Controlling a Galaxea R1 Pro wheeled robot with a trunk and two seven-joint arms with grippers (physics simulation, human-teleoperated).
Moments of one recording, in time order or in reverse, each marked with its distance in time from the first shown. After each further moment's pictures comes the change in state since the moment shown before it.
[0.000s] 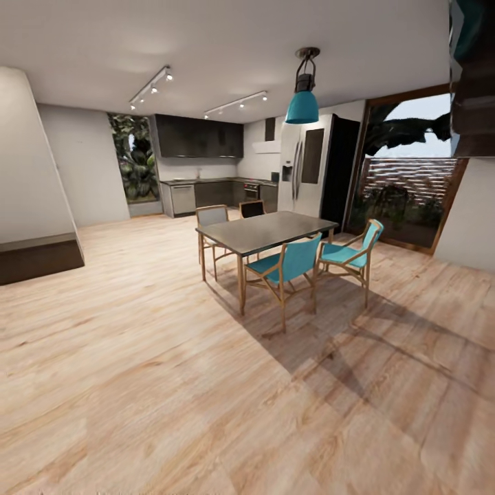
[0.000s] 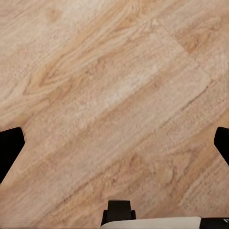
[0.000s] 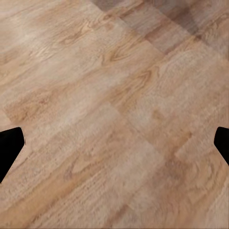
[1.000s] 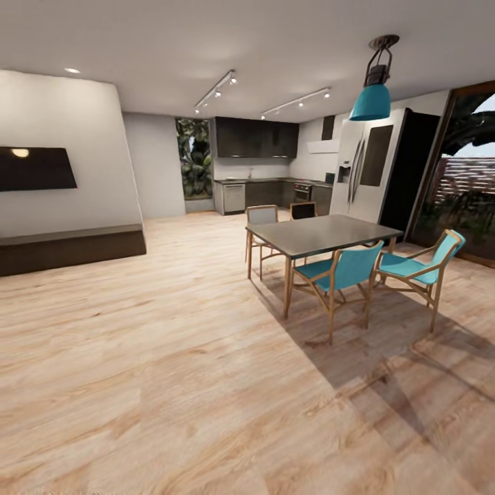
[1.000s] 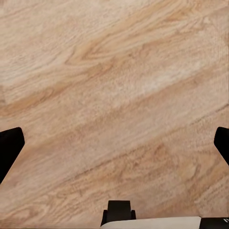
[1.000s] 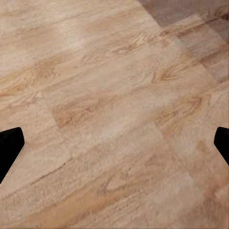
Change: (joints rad) left arm 0.000 0.000 0.000 0.000 -0.001 0.000 0.000; right arm 0.000 0.000 0.002 0.000 0.000 0.000 0.000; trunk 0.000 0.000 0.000
